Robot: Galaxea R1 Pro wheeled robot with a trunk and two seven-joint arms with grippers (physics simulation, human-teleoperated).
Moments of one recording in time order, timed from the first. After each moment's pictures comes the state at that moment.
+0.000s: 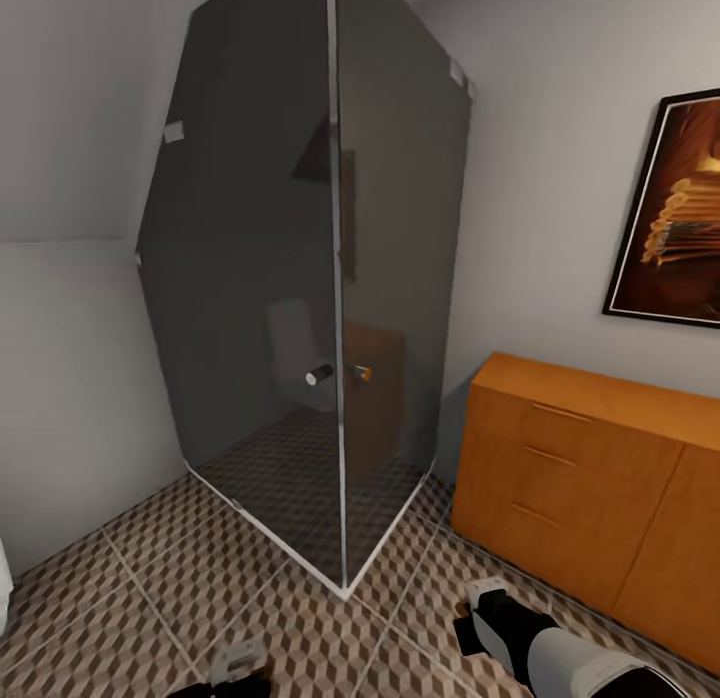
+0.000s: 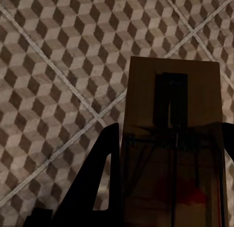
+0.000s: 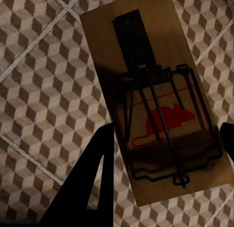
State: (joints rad) left arm -0.53 -0.01 0.20 0.00 0.10 0.07 -0.05; right arm -0.69 0.03 0.36 -0.08 -0.21 0.38 -0.08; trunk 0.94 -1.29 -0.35
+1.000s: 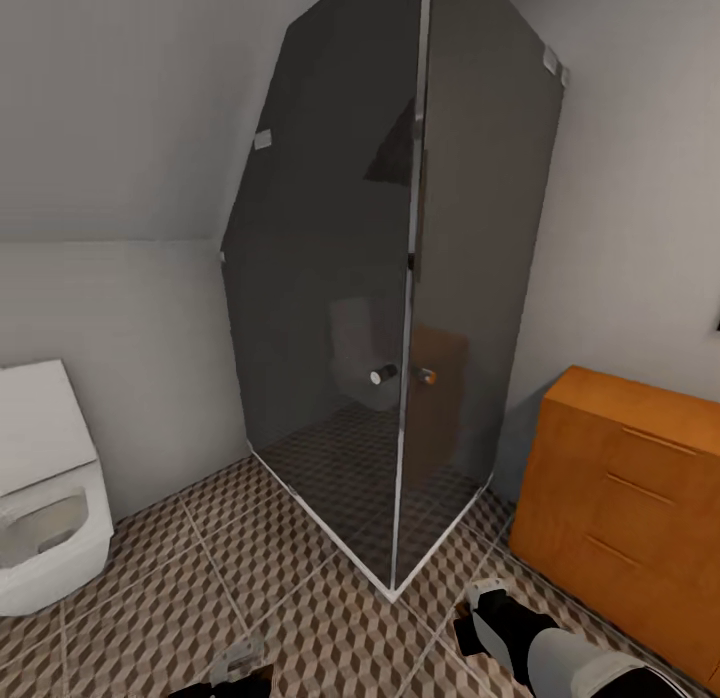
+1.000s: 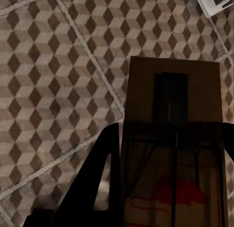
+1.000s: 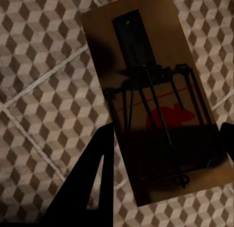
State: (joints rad) left arm -0.53 -0.01 0.20 0.00 0.10 0.07 -0.05; right arm -0.69 0.03 0.36 -0.08 -0.21 0.38 -0.08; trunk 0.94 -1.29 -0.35
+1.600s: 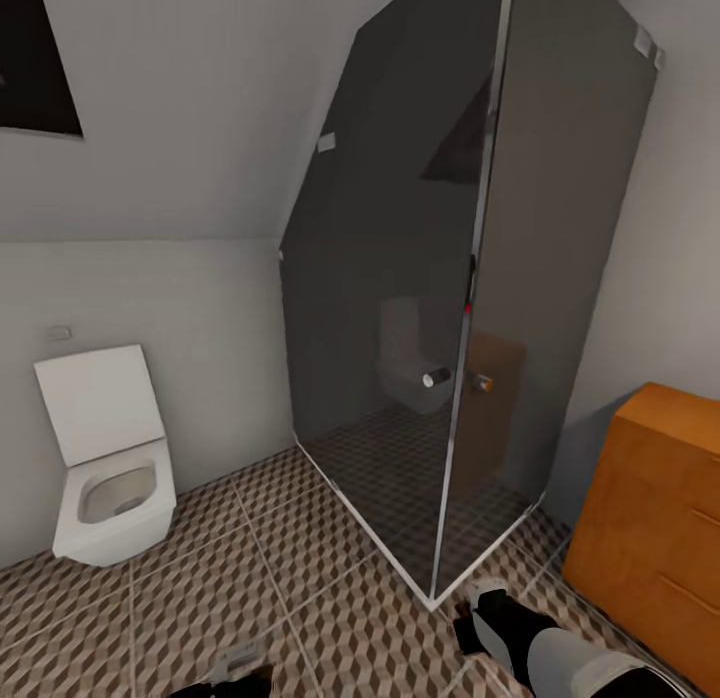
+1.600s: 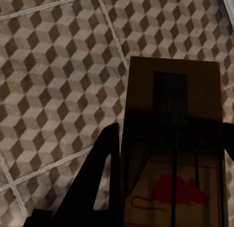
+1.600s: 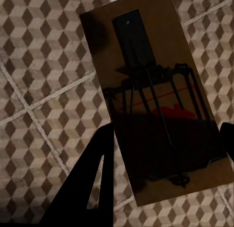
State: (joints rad) left arm -0.53 -0.01 0.20 0.00 0.10 0.07 -0.05; right arm -0.69 0.03 0.36 -0.08 -0.21 0.38 -0.08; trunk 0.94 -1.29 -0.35
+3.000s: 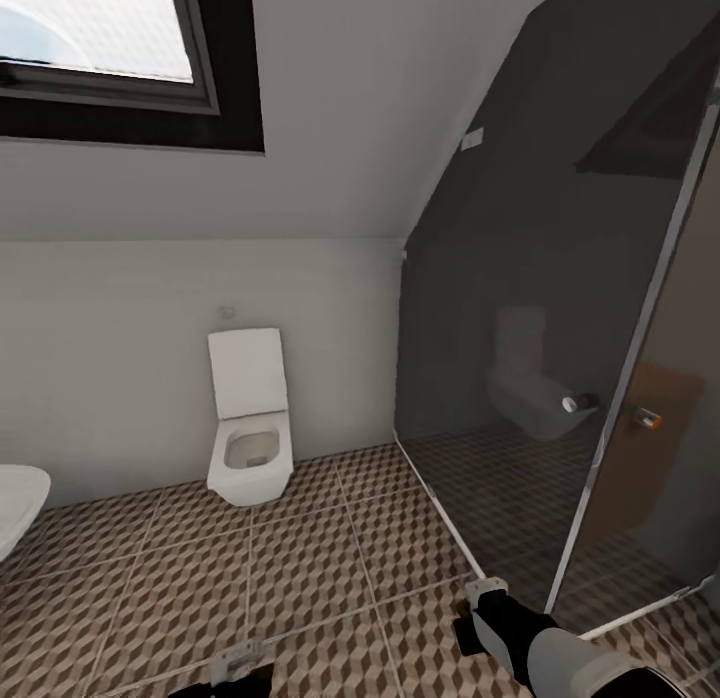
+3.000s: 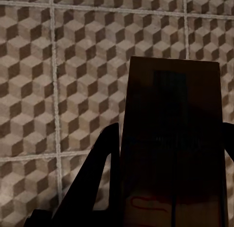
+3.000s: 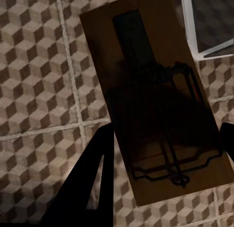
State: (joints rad) left arm -0.53 -0.01 0.20 0.00 0.10 0.07 -0.05; right arm -0.69 0.03 0.36 -0.08 -0.21 0.38 -0.08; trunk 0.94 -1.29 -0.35
